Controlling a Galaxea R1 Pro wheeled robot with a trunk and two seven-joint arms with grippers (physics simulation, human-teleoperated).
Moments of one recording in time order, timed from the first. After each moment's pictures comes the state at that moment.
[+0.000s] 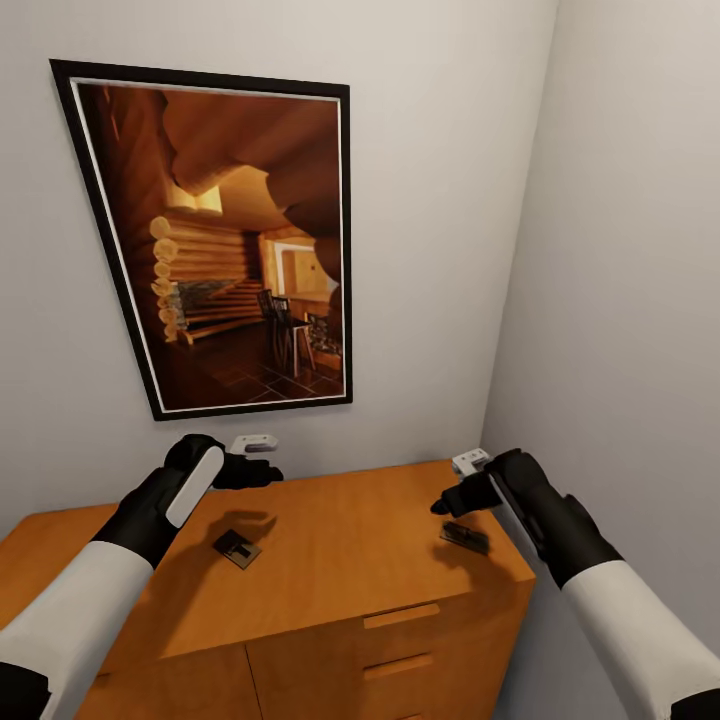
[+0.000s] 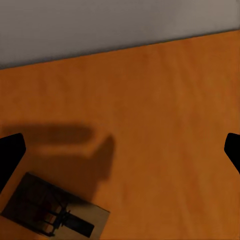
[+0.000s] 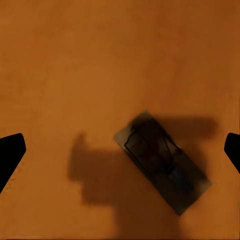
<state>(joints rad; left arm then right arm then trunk) -0.84 0.17 -0.30 -1.01 0.60 1.03 0.17 -0.78 -0.14 0.28 -1.04 0.16 1.05 0.52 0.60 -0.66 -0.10</state>
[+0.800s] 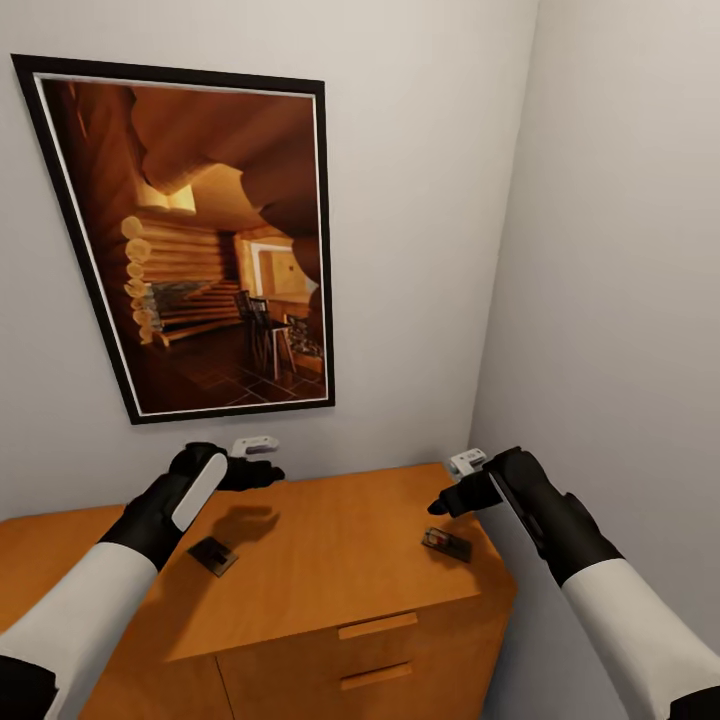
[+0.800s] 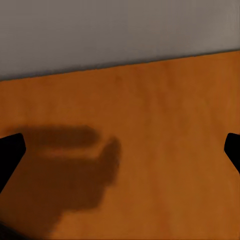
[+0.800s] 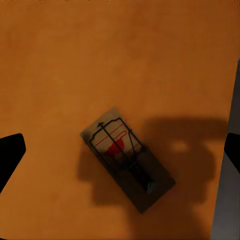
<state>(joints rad) -0.84 0.16 -0.31 -0.93 0.60 0.91 0.17 -0.78 -0.14 0.28 -1.04 0.17 1.05 0.57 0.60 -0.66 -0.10</state>
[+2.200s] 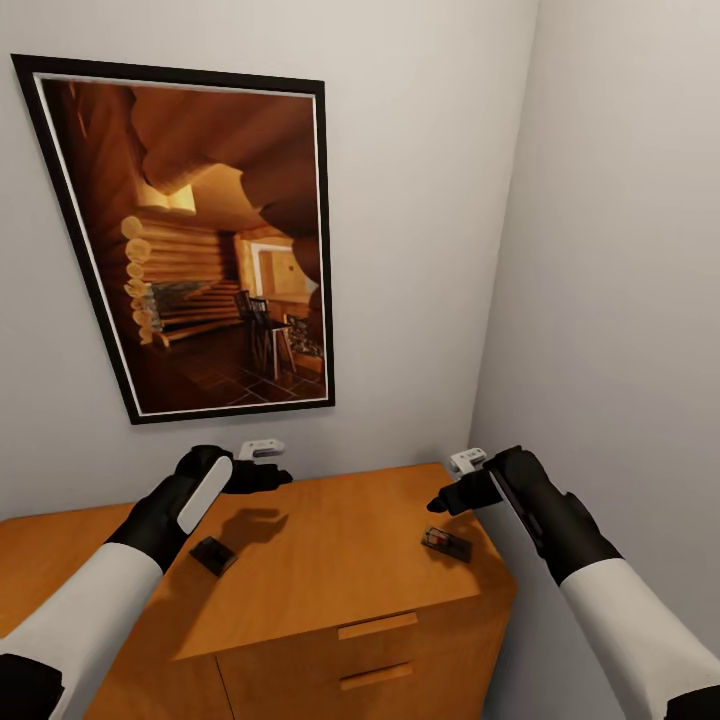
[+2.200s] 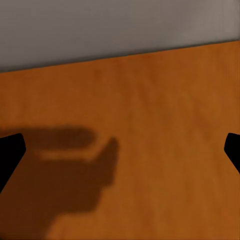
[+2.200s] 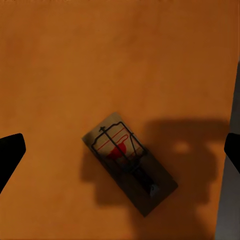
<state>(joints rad) -0.84 0.14 -0.32 -0.91 0.60 0.90 0.12 -0.78 -0.13 0.26 -1.04 0.16 1.05 0.56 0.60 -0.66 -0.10</state>
